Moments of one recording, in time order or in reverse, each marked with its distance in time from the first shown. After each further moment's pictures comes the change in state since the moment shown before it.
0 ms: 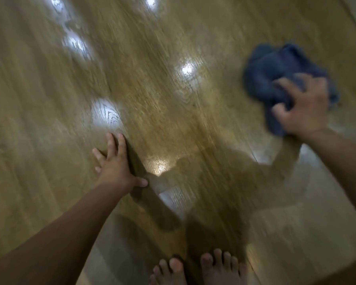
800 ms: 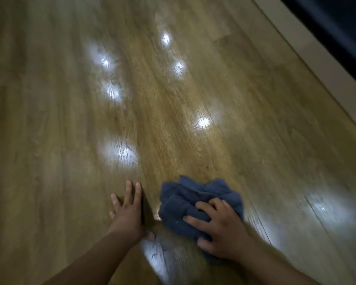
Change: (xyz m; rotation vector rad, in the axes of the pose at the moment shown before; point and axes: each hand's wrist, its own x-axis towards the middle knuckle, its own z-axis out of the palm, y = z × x) left_hand 0.000 -0.003 -0.002 0.003 -0.080 -0.008; right_hand -0.079 -0.179 0.007 0.496 -0.349 -0.610
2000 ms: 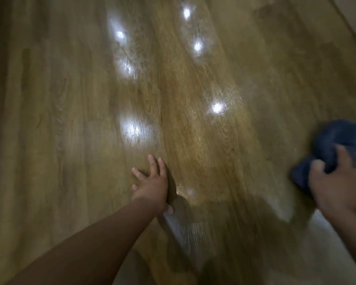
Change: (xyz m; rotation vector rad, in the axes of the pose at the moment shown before) left_hand -0.004 0.015 -0.009 0.206 -0.073 0.024; right_hand 0.004 0.082 -0.106 -0.108 0.582 0.959
